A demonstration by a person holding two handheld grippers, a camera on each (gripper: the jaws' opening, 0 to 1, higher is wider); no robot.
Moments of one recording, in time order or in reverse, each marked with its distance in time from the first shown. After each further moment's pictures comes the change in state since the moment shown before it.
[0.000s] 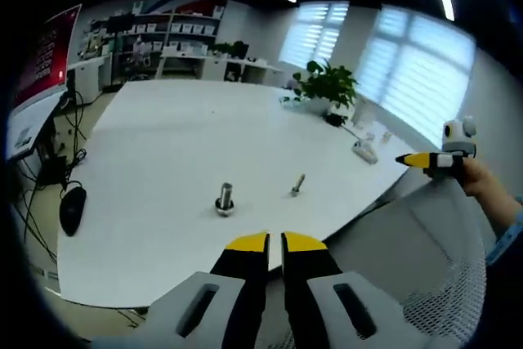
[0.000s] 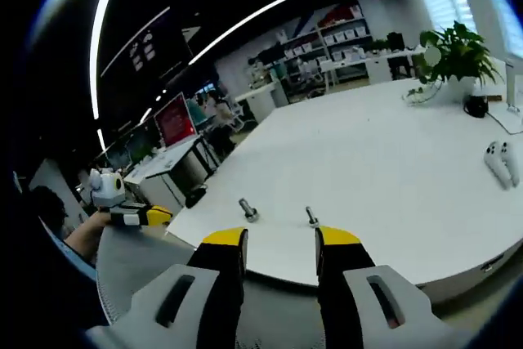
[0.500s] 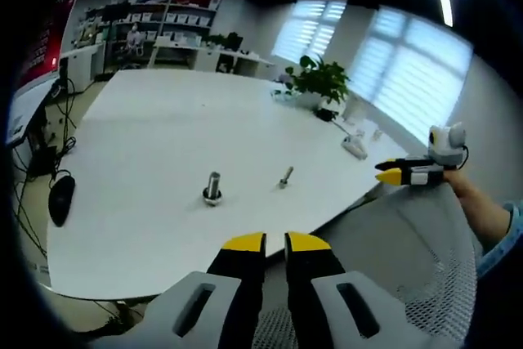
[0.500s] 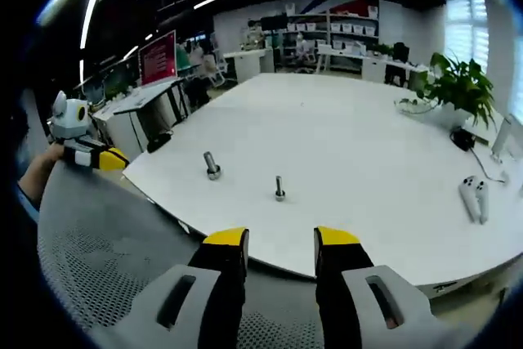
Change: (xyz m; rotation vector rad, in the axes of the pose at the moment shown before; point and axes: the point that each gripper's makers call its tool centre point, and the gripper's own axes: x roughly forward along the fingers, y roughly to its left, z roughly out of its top) left arm 0.001 -0.006 -0.012 -0.018 0.066 -0.048; right arm 0.019 -0.034 -0.037 -0.231 0.191 -0.159
